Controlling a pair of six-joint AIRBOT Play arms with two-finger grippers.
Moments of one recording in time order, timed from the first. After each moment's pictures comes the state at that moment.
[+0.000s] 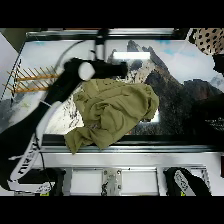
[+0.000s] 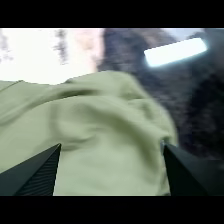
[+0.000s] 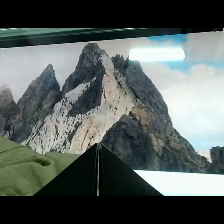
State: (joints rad) left arm -0.49 -1.52 1.62 1.31 -0.85 -1.81; right arm -0.43 -0.92 1.26 -0.81 0.91 1.02
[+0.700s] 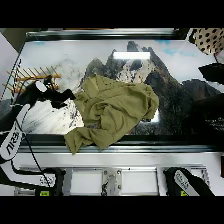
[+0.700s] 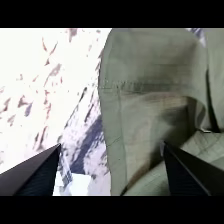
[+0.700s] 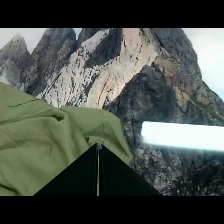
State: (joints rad) left arm 0.05 -1.58 1.15 1.16 -0.92 -1.74; right arm -0.43 -1.00 1.26 -0.81 1.07 1.02
